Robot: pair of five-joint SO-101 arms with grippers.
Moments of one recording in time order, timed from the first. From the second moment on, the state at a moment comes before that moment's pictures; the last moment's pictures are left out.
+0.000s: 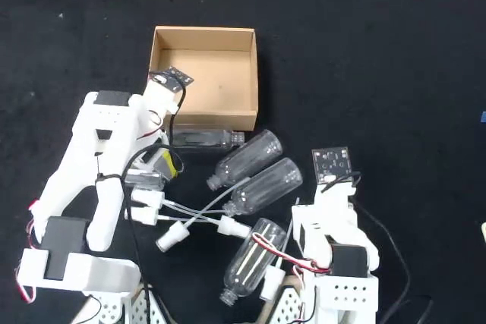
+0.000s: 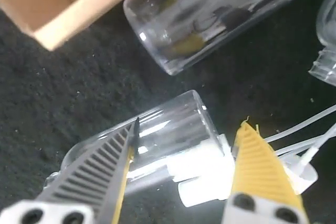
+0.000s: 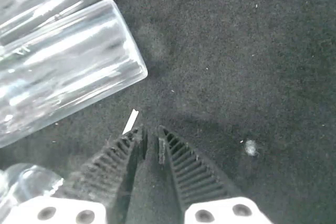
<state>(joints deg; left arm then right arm) -1.3 -4.7 25.4 69.8 -33.4 3.7 -103.0 96.7 74.5 6.0</state>
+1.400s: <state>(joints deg) -36.7 -4.7 -0.5 93.1 -10.9 3.7 -103.0 96.7 74.5 6.0</state>
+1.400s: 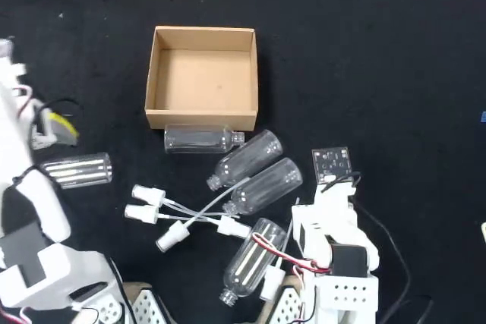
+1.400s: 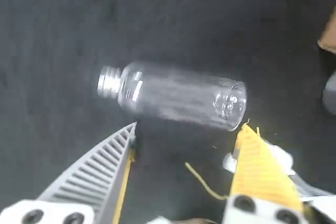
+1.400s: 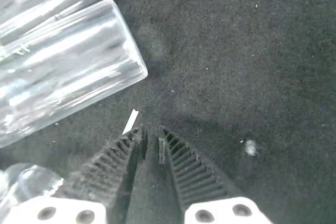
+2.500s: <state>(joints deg) -47.9 -5.5 30.7 75.8 31.1 3.7 -103.0 96.7 74.5 6.0</state>
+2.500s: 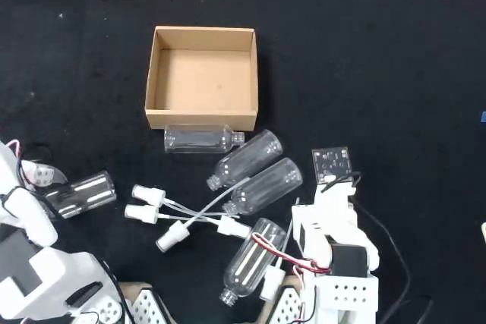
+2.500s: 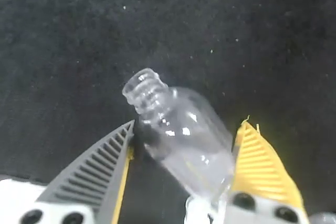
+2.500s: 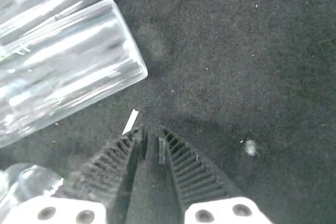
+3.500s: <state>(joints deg) -46.8 -5.9 32.6 55.6 33.4 3.7 -103.0 96.7 74.5 6.0</state>
